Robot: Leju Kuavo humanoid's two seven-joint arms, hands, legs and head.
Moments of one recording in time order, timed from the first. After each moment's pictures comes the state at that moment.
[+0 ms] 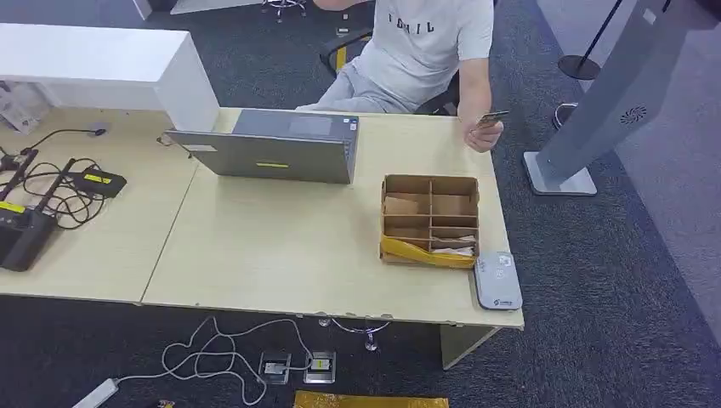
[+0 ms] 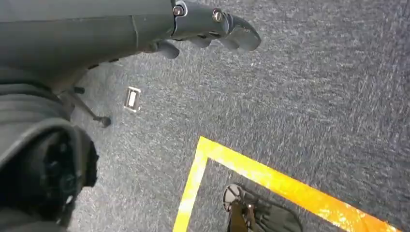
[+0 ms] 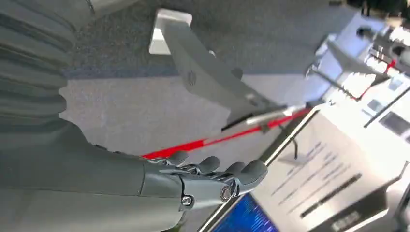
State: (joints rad) left arm -0.16 0.19 -1.16 -0.16 1.27 0.31 -0.05; right arm -1.17 -0.92 0.56 -1.04 -0.09 0.05 0.17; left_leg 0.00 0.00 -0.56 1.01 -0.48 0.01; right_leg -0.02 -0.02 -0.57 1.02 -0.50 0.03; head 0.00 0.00
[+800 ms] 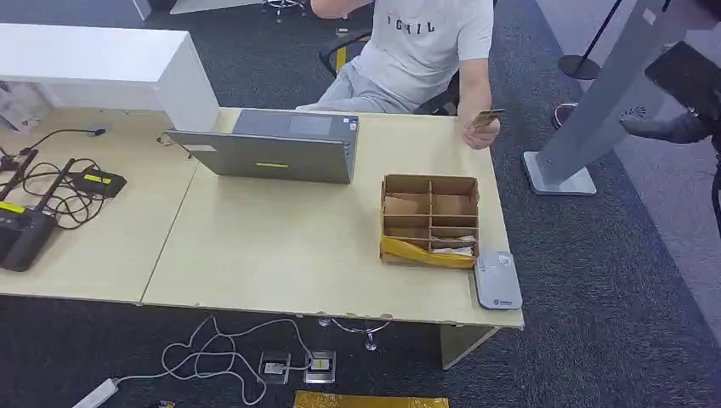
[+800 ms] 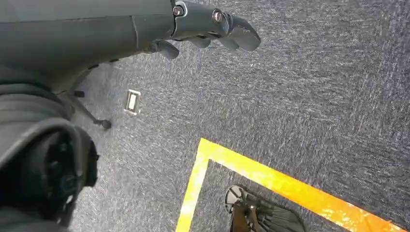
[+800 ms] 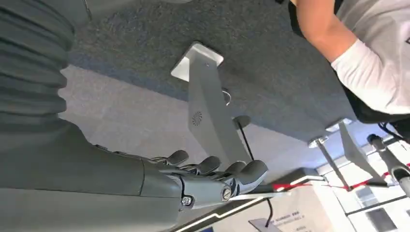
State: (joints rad) left arm -0.16 0.19 -1.16 -0.16 1.26 0.30 -0.05; right arm -1.08 -0.89 0.81 -1.20 -0.05 0.10 0.21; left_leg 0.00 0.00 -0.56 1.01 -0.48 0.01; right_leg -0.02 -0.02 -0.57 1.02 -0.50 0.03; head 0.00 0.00
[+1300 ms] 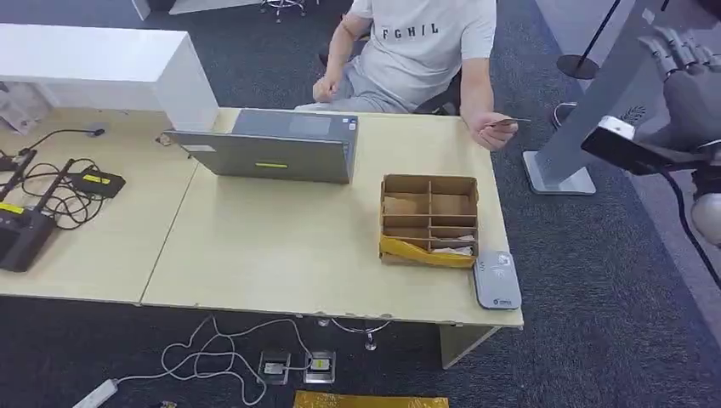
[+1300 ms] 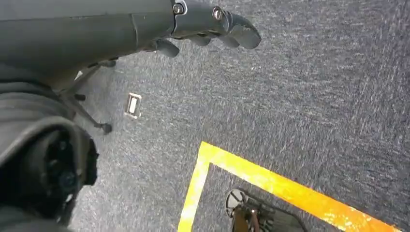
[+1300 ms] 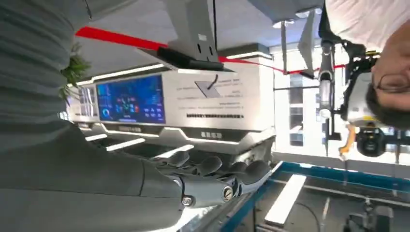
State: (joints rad) left arm -0.16 0.19 -1.17 -0.16 1.25 0.33 -0.04; right arm -1.01 -0.89 0.92 -1.18 0.55 -0.32 -0.04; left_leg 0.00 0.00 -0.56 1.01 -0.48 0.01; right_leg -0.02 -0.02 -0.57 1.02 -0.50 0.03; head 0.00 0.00
